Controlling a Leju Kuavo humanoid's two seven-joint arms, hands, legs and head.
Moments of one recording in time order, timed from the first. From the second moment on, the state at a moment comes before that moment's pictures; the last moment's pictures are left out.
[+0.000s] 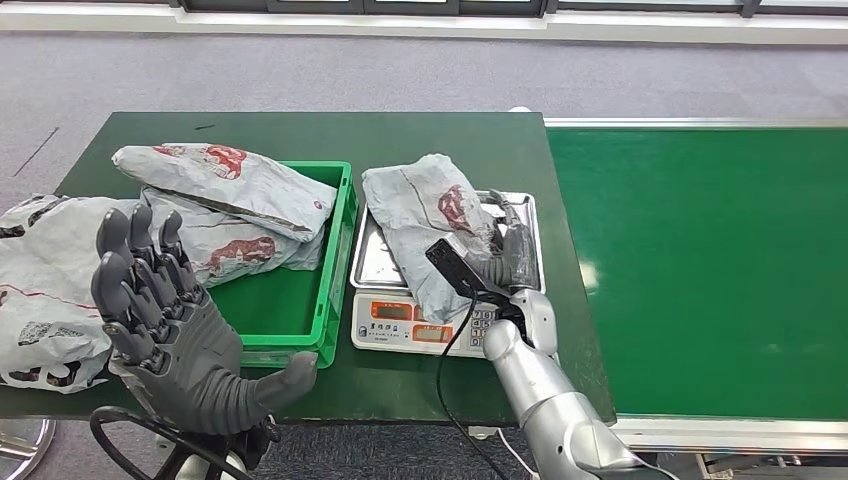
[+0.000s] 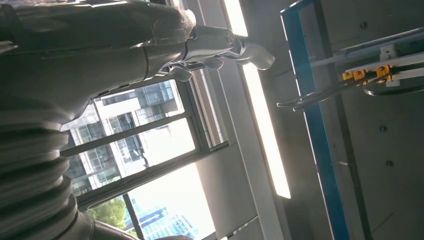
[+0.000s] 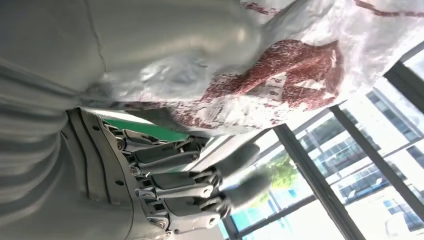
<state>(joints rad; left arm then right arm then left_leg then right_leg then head) -0.18 0.06 -0.68 -2.03 -0.30 0.61 -0.70 -0.63 0.37 -0.07 -0.53 1.14 -0.69 -0.31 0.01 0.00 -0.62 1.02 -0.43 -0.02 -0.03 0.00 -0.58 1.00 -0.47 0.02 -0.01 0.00</state>
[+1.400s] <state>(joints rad) -0.46 -0.25 -0.44 -1.36 -0.39 0.25 -0.62 -0.21 0.34 0.09 -2.04 0.71 -0.70 -0.70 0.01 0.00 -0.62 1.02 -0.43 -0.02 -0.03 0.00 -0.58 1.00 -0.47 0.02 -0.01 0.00</state>
